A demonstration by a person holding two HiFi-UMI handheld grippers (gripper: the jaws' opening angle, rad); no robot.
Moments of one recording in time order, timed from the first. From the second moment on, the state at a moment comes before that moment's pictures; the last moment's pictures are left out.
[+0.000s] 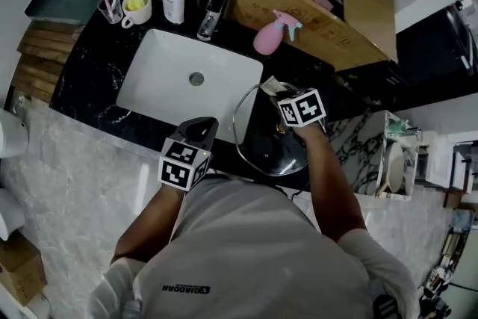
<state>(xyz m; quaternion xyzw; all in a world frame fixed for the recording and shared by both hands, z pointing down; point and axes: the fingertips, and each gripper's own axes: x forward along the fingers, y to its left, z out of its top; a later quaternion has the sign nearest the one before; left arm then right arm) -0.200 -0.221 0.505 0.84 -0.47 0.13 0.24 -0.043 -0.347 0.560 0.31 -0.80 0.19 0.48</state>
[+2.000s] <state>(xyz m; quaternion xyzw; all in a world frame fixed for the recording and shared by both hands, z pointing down) -0.196 -0.176 0.504 0.84 -0.47 0.13 0.24 -0.122 -0.230 0.563 0.15 -0.82 -0.03 0.55</state>
